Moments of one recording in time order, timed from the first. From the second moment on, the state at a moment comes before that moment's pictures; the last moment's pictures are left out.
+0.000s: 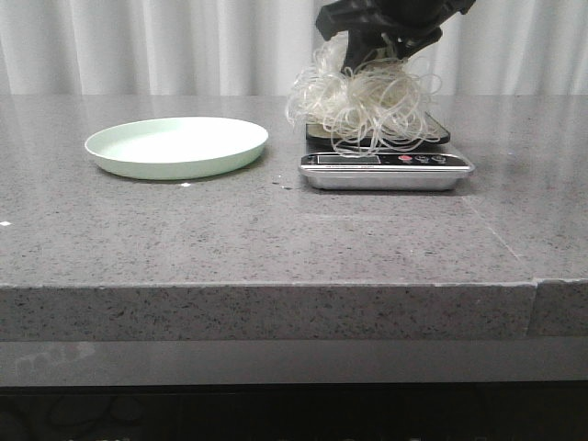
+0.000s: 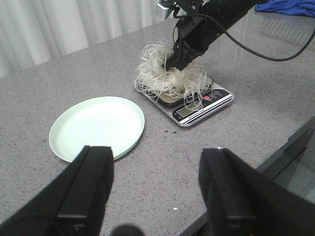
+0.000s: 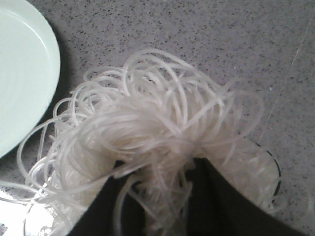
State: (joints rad) left arm -0.69 0.57 -0.88 0.08 0.71 0.00; right arm 0.38 1.86 -1.61 0.02 0.58 -0.14
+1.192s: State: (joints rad) left arm -0.69 0.57 -0.88 0.08 0.71 0.00; right arm 0.61 2.05 -2.11 0.22 0.59 -0.14
